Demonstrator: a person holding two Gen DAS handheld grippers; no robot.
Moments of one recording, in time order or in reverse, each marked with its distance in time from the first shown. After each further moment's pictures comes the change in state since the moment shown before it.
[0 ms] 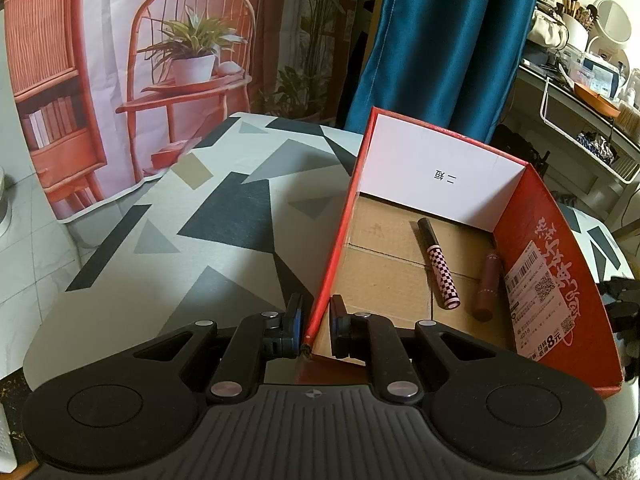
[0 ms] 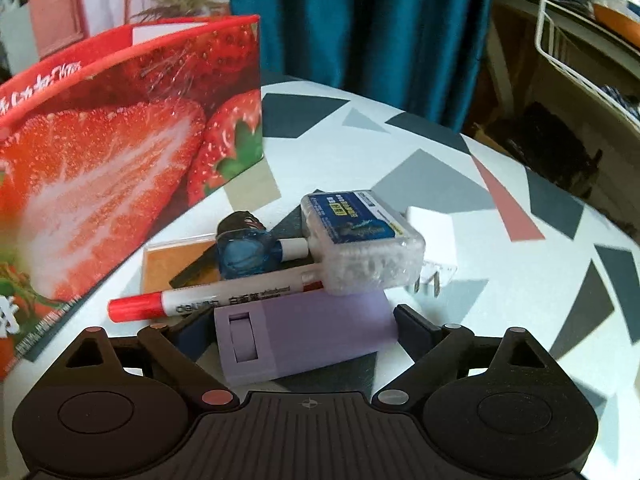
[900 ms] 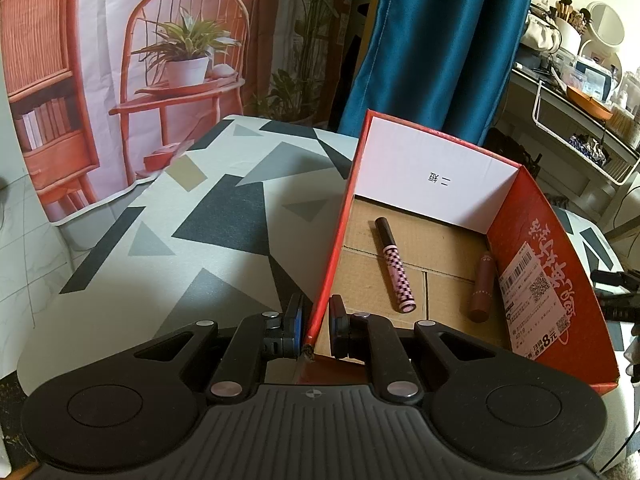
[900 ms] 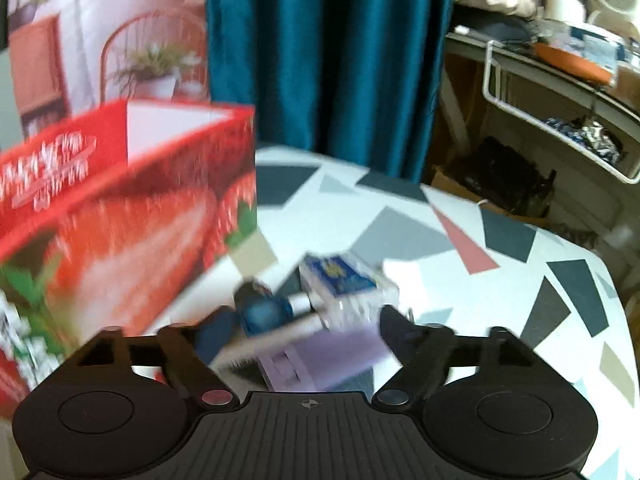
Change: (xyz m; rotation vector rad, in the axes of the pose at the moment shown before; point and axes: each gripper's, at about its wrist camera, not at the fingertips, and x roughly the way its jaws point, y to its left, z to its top) left arm 0.001 0.004 -0.003 0.001 -0.014 -0.026; right arm -0.047 0.020 0.006 0.043 -0.136 -0.101
